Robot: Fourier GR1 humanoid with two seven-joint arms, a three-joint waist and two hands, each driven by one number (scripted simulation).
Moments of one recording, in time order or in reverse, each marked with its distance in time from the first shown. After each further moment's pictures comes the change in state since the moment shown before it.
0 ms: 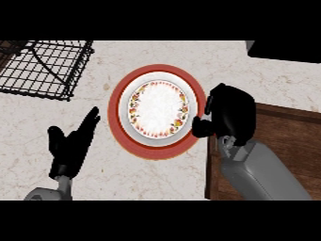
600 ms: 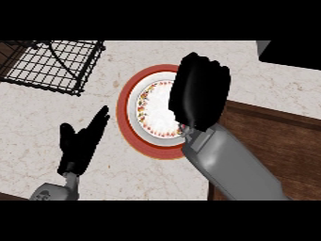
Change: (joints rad) left arm -0.034 -0.014 -0.035 0.019 -0.006 -0.028 0.014; right arm -0.250 0.155 0.009 0.109 0.345 -0.149 0.063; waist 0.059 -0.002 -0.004
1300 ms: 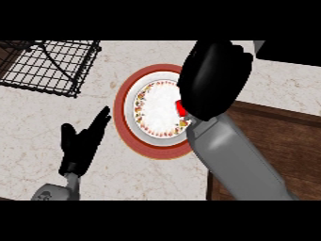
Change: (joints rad) left arm 0.004 -0.008 -0.002 -0.001 0.002 -0.001 0.004; right arm -0.056 0.008 -0.086 0.042 0.315 -0.159 0.059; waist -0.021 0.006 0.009
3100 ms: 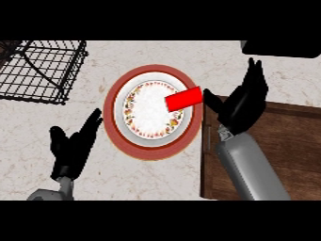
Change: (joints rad) left arm 0.041 0.003 0.040 -0.026 0.007 0.019 0.004; right arm 0.333 0.005 -0.174 0.179 -0.161 -0.622 -0.115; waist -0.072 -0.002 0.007
